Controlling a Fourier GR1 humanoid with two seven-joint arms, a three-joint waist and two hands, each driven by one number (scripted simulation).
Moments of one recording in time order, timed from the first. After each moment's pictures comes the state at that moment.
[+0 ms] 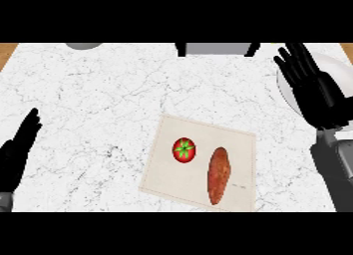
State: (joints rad) left arm 0.00 0.50 -0.05 -1.40 0.13 0.16 -0.04; right arm -0.42 -0.35 0.05 -1.44 -0.40 0.03 0.01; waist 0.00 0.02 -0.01
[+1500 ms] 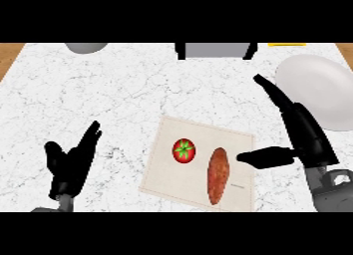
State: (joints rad) left arm 0.01 0.22 -0.17 -1.44 0.21 0.15 0.17; right arm -0.29 -0.48 0.37 -1.75 0.28 -0.17 0.39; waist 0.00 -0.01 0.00
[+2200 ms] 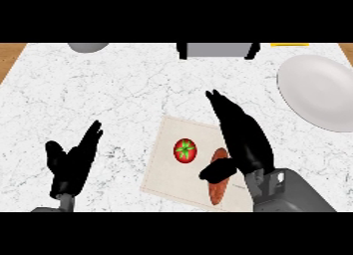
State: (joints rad) left arm 0.01 0.20 -0.15 -1.44 0.20 0.12 0.18; right arm -0.43 -0.27 0.58 -1.72 0.55 0.00 0.83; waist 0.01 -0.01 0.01
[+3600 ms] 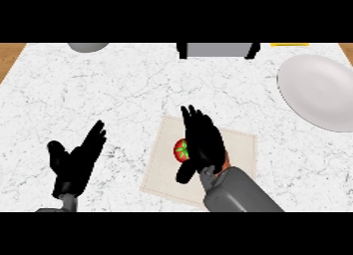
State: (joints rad) left arm 0.02 0.14 -0.10 -1.46 0.14 0.07 0.20; right arm -0.45 0.00 0.61 -1.38 0.77 0.02 0.85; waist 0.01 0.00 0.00
